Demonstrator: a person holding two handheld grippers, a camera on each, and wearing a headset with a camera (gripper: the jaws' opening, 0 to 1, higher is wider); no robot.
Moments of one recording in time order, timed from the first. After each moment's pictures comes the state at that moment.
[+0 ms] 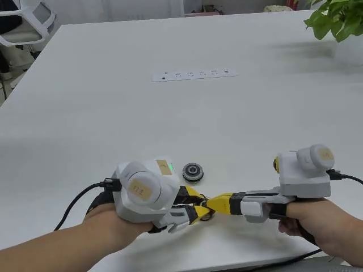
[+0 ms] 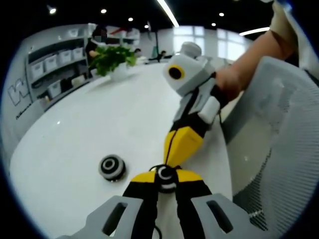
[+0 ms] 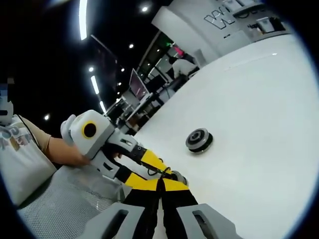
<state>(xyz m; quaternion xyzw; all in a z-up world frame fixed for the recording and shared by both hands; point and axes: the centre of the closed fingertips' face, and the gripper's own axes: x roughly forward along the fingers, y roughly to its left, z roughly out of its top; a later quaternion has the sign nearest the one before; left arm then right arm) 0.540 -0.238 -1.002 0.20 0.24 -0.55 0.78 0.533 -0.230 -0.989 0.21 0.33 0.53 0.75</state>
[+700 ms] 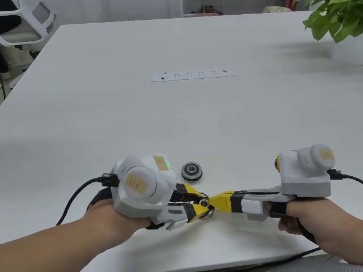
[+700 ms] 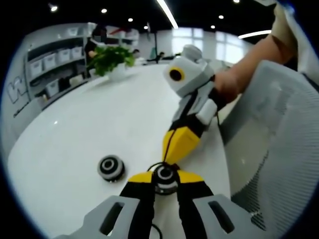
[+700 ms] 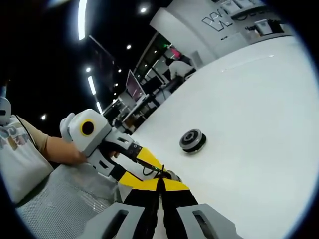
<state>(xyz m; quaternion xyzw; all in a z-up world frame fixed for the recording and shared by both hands) 0.539 -0.238 -1.000 0.18 0.24 -0.56 0.77 0.536 -0.234 -0.992 0.20 0.33 0.52 0.76</state>
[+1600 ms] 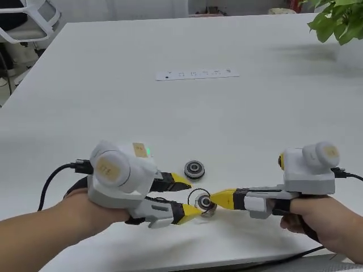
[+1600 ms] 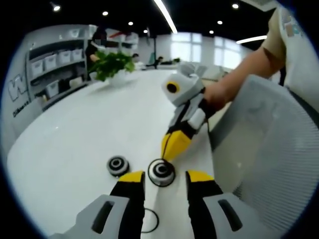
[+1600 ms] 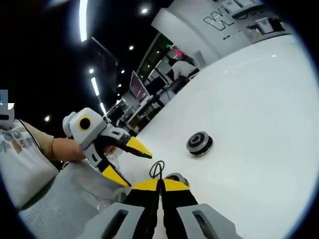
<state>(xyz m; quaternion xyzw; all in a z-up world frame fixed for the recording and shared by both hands) 0.526 -0.212 -0.964 0.16 0.23 -0.57 0.77 0.532 -0.231 -0.981 0.21 0.33 0.53 0.75</state>
